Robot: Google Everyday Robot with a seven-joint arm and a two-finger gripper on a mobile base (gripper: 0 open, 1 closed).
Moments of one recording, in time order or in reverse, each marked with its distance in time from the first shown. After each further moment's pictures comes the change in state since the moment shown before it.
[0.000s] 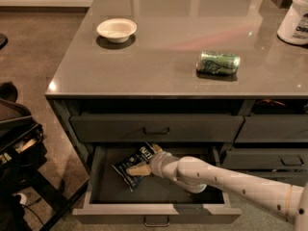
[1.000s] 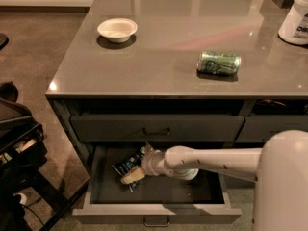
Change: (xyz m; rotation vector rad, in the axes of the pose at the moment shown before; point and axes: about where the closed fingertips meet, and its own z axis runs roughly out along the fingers) arm 0.014 0.032 0.021 -0.138 0.209 -0.119
